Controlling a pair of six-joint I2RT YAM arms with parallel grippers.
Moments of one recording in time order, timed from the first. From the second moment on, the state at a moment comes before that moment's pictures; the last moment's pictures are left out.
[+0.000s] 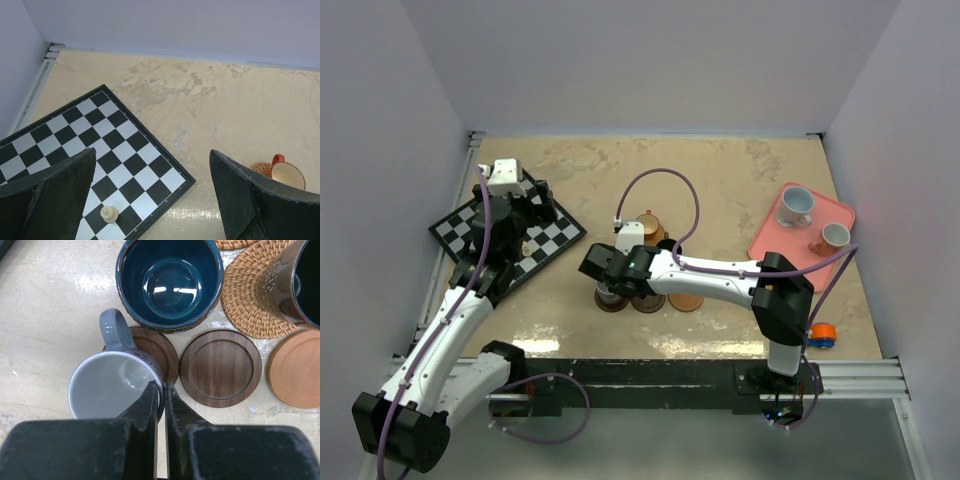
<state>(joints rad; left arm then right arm) -0.29 0.88 0.79 -0.08 -0.31 -0.15 1.18 1.85 1.45 -0.79 0.58 1.10</state>
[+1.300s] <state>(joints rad) -0.29 0.88 0.79 -0.08 -0.30 -0.15 1.18 1.85 1.45 -0.79 0.58 1.10</state>
